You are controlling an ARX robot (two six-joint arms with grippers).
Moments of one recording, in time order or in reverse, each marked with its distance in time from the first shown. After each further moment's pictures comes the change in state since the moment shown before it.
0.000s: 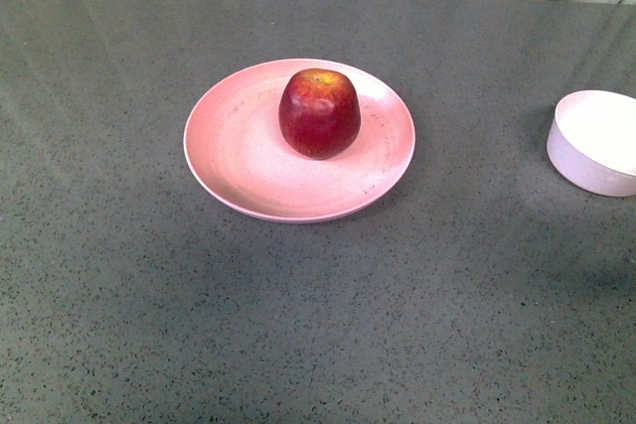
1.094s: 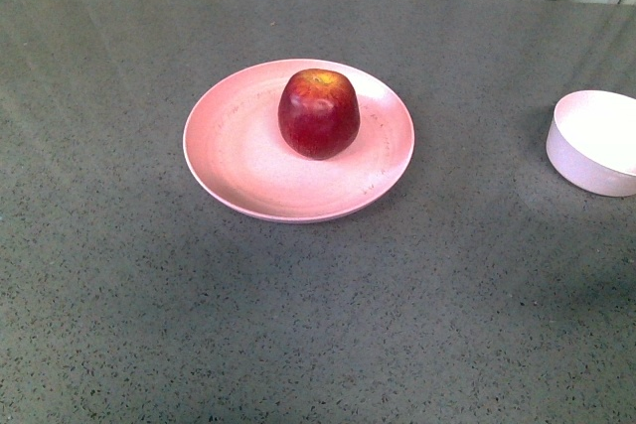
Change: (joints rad) left arm 0.000 0.000 0.000 0.000 0.001 0.000; right arm -0.122 0.222 0.117 -0.240 -0.295 0.011
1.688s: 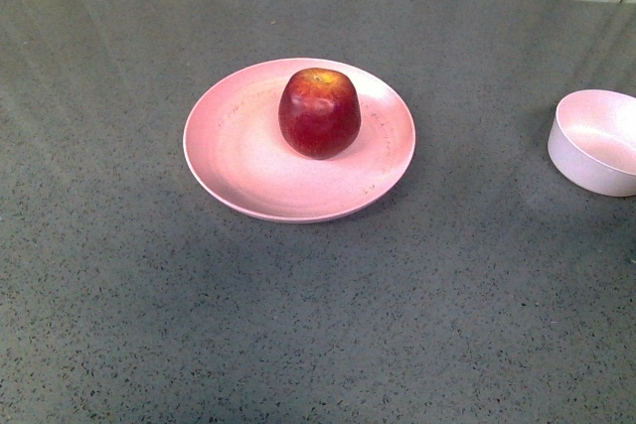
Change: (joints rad) left arm 0.000 0.000 0.000 0.000 0.000 0.000; right arm -0.261 1.435 0.525 0.575 -0.185 -0.154
